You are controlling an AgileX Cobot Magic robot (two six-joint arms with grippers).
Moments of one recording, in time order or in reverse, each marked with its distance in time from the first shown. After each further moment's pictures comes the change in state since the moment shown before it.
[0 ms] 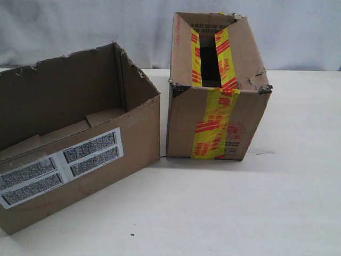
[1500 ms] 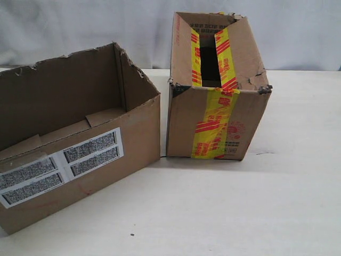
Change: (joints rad) left arm 0.012 0.725 -0.026 -0.152 -0.335 -0.057; right arm 0.000 0.000 0.000 0.000 0.000 0.000
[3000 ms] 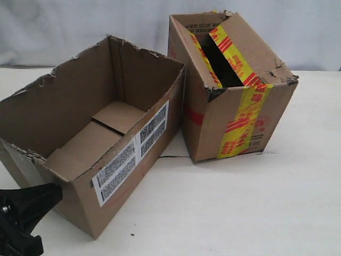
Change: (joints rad) left arm -0.730 0.066 -0.002 0.009 -0.124 -0.245; right arm 0.000 0.000 0.000 0.000 0.000 0.000
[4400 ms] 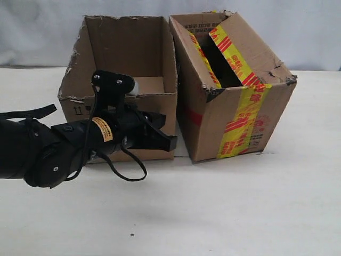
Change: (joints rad) left arm 0.000 0.922 -0.695 0.107 -0.175 0.055; right arm 0.000 0.000 0.000 0.000 0.000 0.000
